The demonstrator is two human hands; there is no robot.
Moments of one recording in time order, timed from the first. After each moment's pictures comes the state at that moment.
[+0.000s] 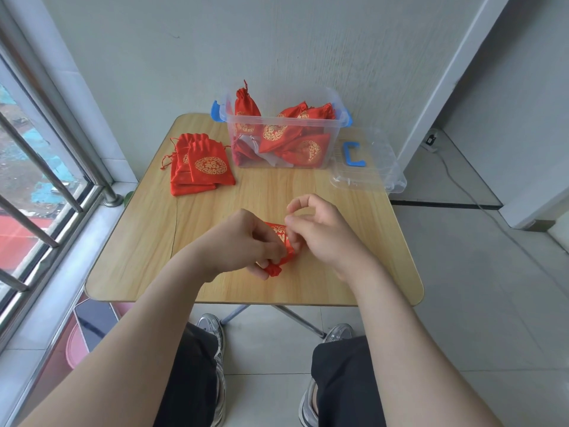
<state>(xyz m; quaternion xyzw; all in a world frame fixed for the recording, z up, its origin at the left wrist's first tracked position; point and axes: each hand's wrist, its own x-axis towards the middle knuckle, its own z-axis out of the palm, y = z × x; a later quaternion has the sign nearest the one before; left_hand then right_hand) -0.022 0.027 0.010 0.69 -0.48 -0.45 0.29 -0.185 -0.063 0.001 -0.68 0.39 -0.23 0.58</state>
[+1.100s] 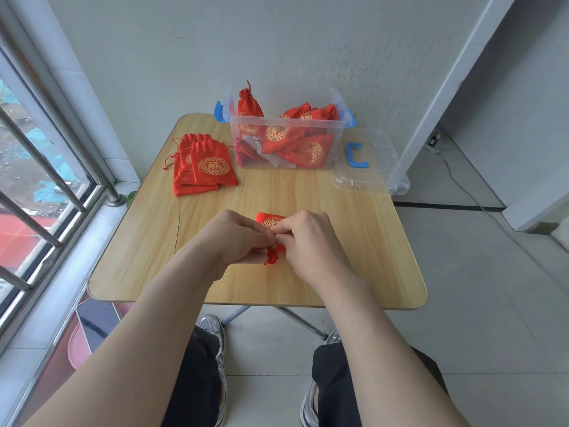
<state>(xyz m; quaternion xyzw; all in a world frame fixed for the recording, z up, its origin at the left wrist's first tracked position) -0.012 0.018 -0.004 0.72 -0.27 -0.49 0.42 -0.166 -0.048 -0.018 -0.86 0.39 -0.20 0.27</state>
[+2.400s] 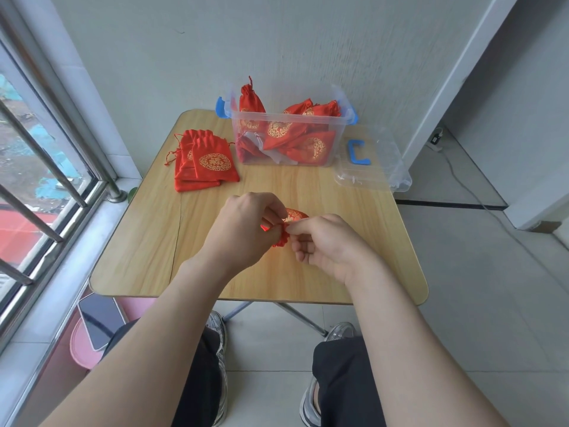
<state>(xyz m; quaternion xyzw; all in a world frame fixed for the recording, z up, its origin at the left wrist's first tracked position) -0.025 0.018 -0.008 0.71 -0.59 -0.14 0.36 -0.177 -0.063 -0.007 -0.51 0.48 -0.17 0.69</state>
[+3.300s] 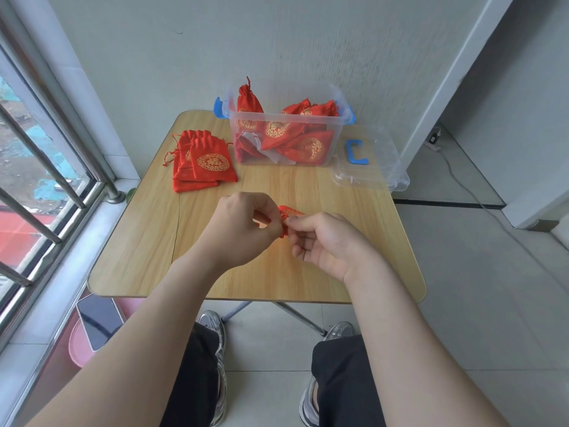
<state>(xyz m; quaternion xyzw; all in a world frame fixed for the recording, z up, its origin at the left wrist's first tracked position) -0.023 0.020 -0.002 0.70 -0.58 -0.18 0.37 -0.180 -0.066 -0.005 -0.42 0.44 -0.20 0.76</state>
